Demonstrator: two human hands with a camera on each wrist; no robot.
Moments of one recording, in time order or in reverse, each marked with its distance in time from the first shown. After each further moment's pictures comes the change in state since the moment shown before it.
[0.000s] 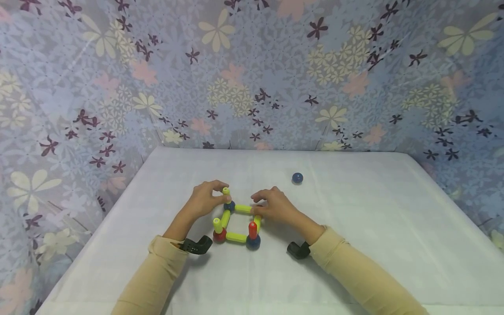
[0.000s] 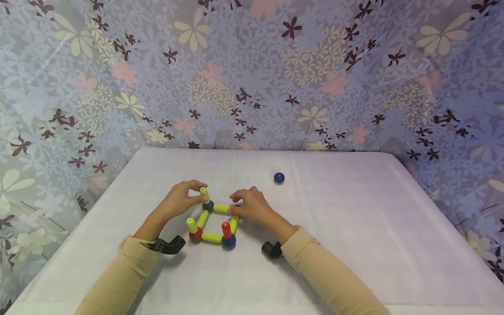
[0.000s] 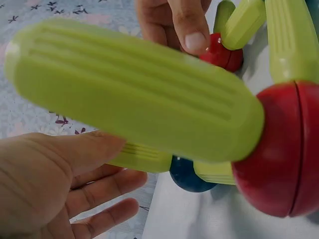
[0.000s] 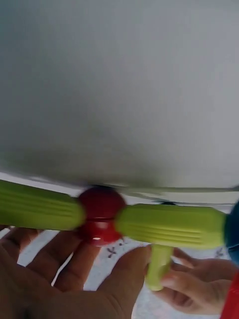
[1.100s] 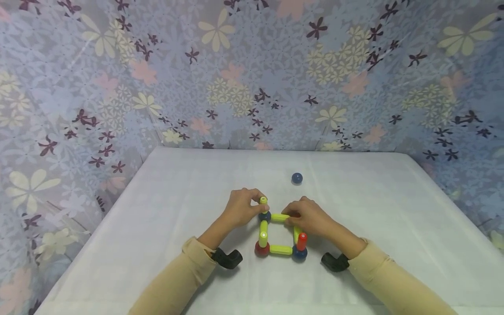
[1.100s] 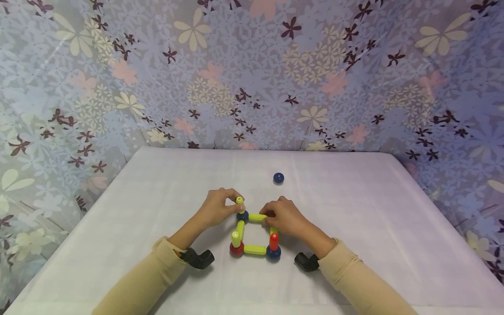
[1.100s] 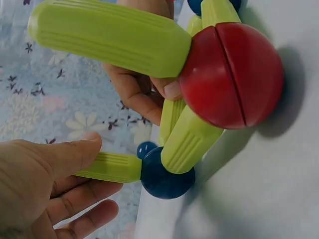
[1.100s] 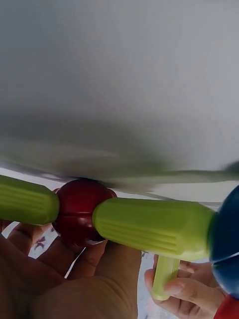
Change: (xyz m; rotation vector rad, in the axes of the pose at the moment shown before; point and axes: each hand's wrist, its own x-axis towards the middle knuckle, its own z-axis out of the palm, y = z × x) left_hand 0.003 0.064 0.064 0.024 0.003 0.166; right_hand -0.056 0.041 -0.033 -0.115 -0.060 0.090
